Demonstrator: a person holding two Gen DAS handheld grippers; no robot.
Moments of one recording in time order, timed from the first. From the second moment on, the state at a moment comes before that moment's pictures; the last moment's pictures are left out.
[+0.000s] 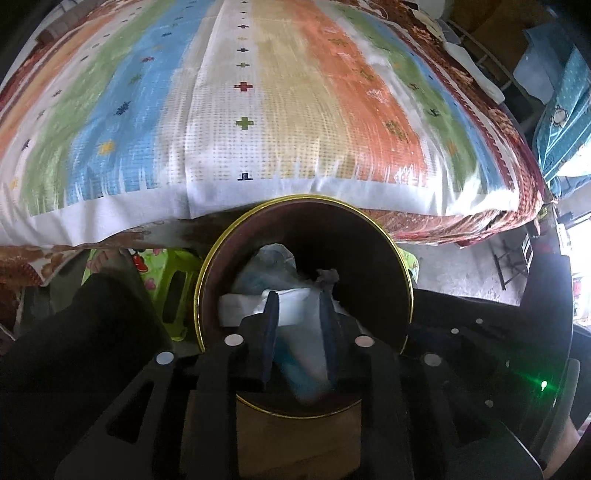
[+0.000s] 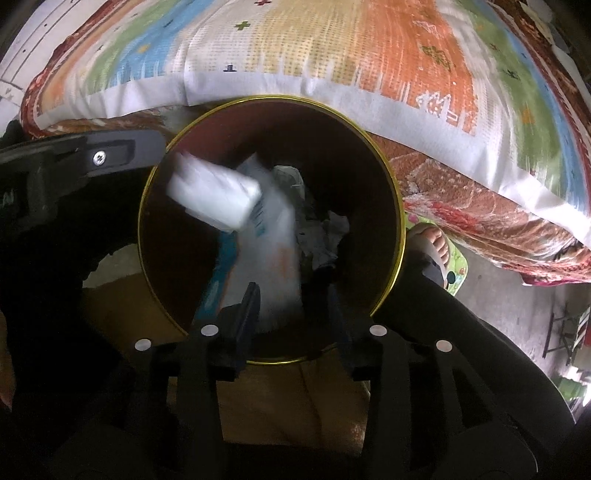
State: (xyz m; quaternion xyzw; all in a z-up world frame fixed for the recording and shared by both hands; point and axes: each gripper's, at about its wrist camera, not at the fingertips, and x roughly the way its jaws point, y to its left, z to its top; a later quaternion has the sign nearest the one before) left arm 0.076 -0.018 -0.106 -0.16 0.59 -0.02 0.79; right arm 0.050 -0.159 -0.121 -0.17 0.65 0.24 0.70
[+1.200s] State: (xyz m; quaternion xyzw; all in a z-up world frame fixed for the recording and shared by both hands) left arm 0.005 -0.007 -0.040 -0.11 0.48 -0.04 0.87; right arm 0.008 -0.199 -0.006 -0.10 0.47 0.28 0.83
